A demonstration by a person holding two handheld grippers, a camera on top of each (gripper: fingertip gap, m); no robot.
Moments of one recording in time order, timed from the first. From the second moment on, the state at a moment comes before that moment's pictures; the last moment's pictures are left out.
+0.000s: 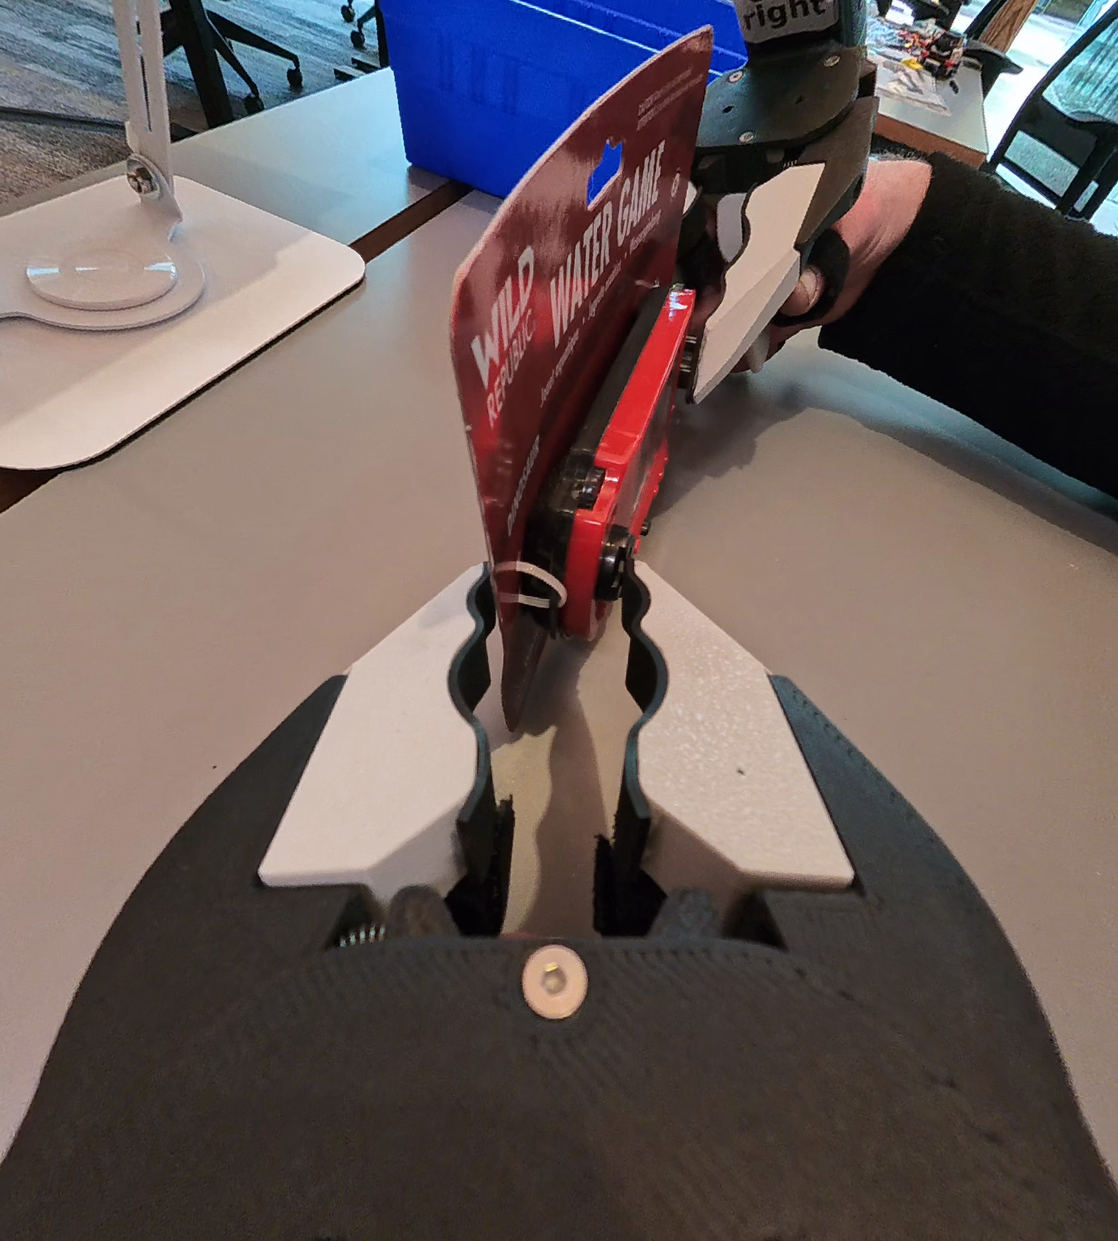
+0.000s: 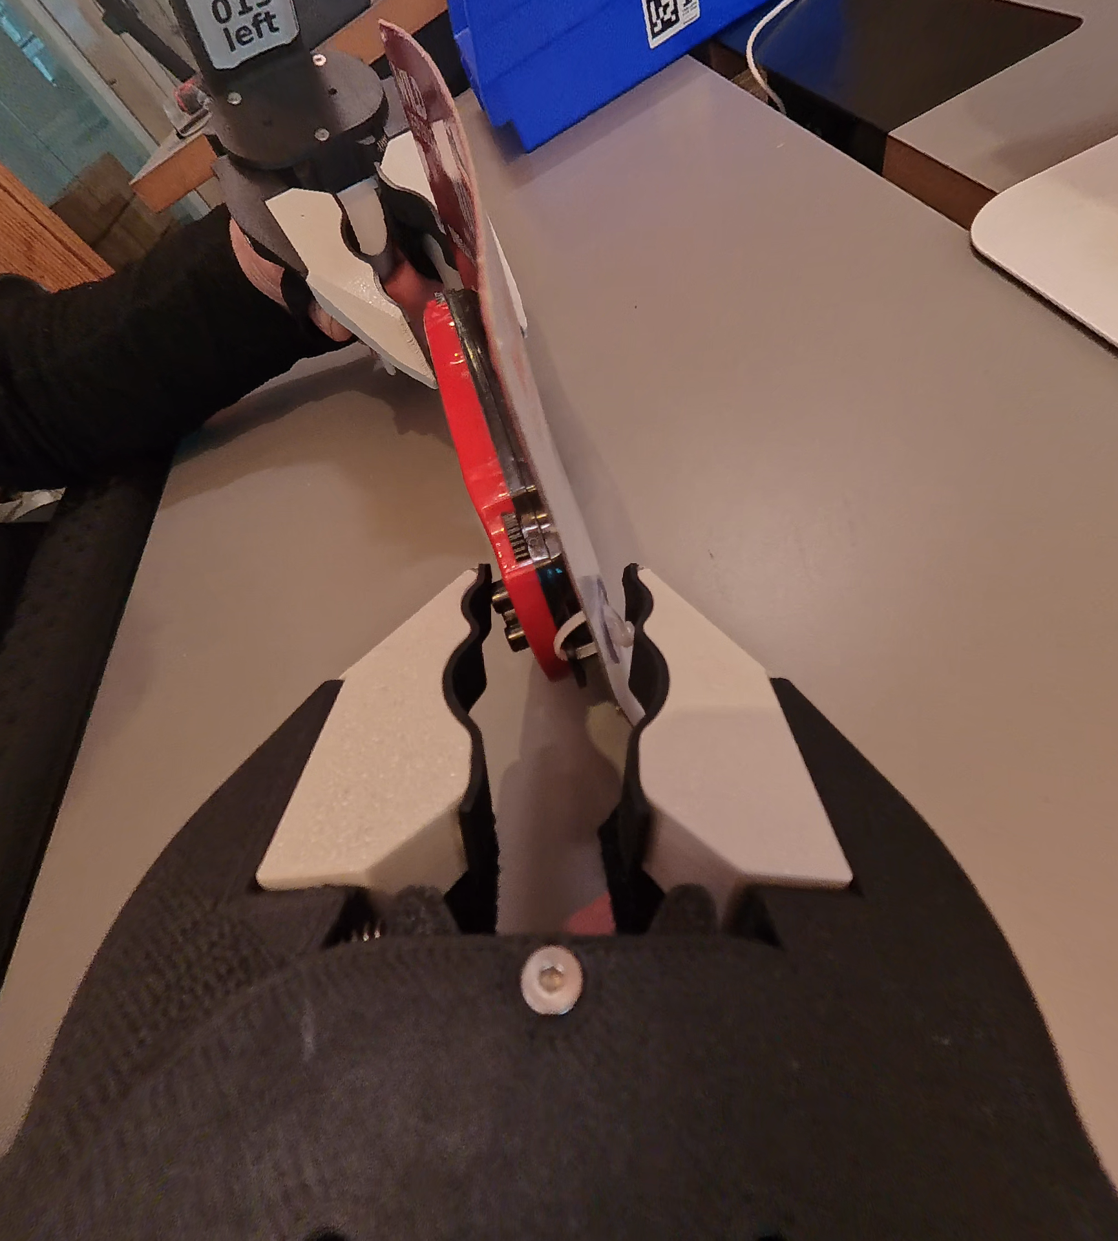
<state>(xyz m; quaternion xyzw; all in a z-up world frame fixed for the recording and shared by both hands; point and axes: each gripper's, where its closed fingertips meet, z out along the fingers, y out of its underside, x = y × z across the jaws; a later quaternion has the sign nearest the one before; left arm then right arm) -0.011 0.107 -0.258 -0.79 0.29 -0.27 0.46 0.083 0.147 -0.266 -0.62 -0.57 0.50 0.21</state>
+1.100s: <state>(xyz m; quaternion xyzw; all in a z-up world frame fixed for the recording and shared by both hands) -0.012 0.109 -0.258 -0.79 0.27 -0.30 0.46 0.086 0.148 -0.271 -0.62 -0.58 0.49 0.21</state>
